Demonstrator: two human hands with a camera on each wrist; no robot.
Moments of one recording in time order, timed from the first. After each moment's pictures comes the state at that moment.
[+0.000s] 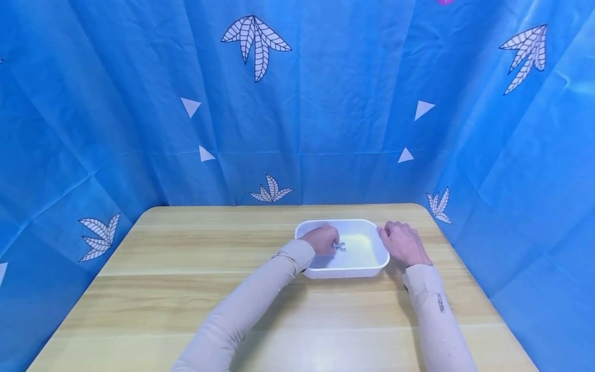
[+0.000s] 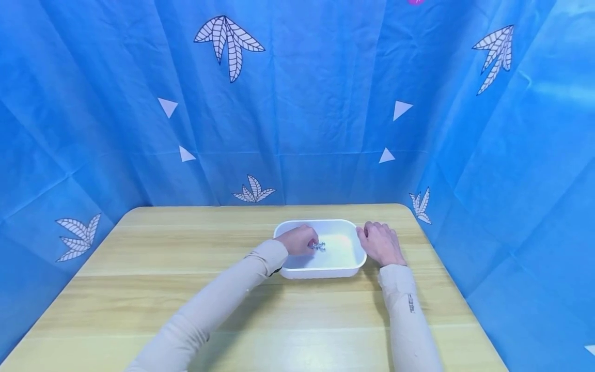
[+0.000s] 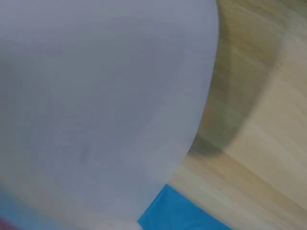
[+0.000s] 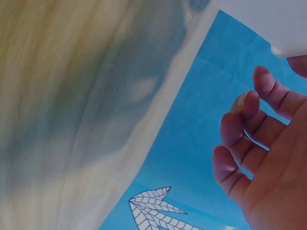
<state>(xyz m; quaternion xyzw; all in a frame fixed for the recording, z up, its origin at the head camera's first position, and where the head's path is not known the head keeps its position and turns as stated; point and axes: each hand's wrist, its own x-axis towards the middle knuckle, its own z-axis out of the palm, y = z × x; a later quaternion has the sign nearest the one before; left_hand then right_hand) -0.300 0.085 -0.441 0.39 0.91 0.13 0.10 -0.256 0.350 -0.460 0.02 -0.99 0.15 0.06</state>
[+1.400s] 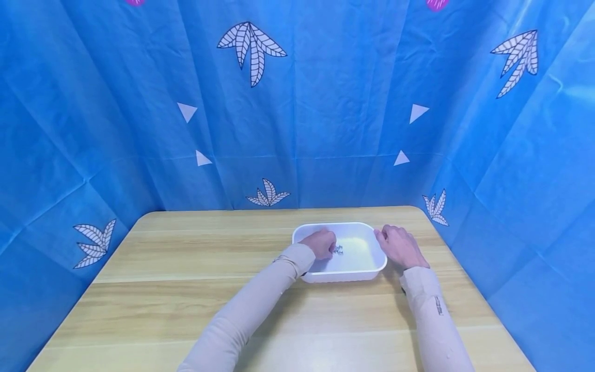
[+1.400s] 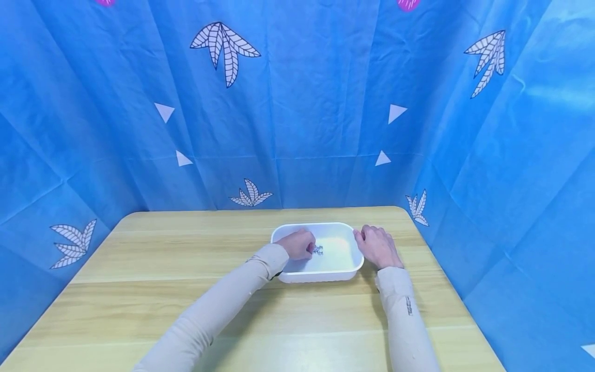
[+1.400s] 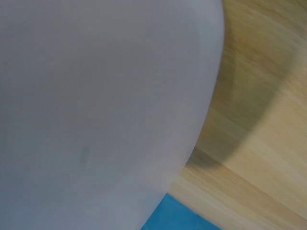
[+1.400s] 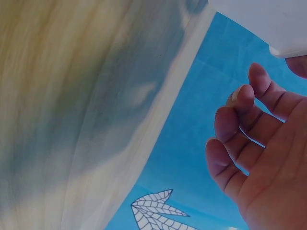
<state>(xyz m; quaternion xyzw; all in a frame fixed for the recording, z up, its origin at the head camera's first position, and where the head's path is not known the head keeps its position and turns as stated) -0.303 0.089 -0.451 0.35 0.92 0.13 0.11 -0.258 0.351 -0.463 0.01 -0.98 0.18 0.05</state>
